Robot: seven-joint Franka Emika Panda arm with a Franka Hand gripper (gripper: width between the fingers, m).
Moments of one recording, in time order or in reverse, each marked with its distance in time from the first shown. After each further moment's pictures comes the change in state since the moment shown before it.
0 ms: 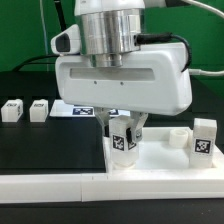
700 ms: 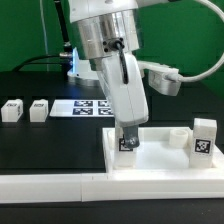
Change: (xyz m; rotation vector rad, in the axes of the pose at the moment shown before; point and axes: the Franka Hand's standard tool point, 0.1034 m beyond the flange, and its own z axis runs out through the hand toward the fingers) arm -0.008 -0.002 0.003 0.045 -0.065 0.420
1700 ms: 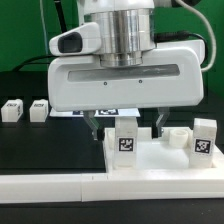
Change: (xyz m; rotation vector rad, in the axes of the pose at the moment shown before) arm 0.002 -0.006 -0.003 -0.110 0.062 -1.394
